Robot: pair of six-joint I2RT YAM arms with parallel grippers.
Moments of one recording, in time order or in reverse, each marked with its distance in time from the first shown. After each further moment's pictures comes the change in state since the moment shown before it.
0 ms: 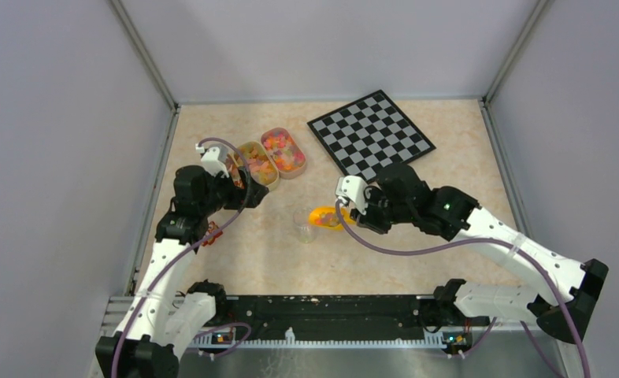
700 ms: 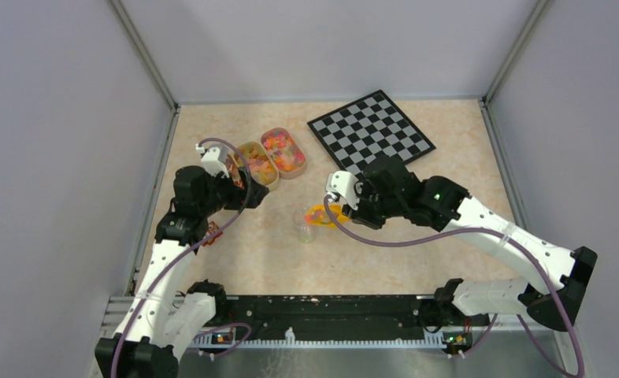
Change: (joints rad) left arm -0.006 -0.011 0.000 -0.001 0.000 0.000; right arm 0.030 0.097 0.131 -0.084 0.033 -0.002
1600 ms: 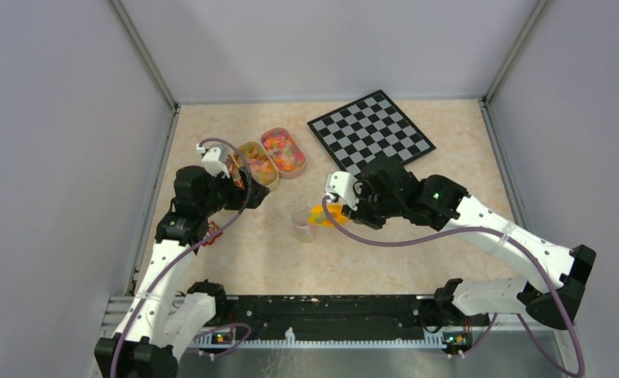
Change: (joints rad) left arm -0.006 0.000 0.000 0.000 0.000 0.000; right arm 0.016 0.015 0.020 -0.028 0.029 -0.001
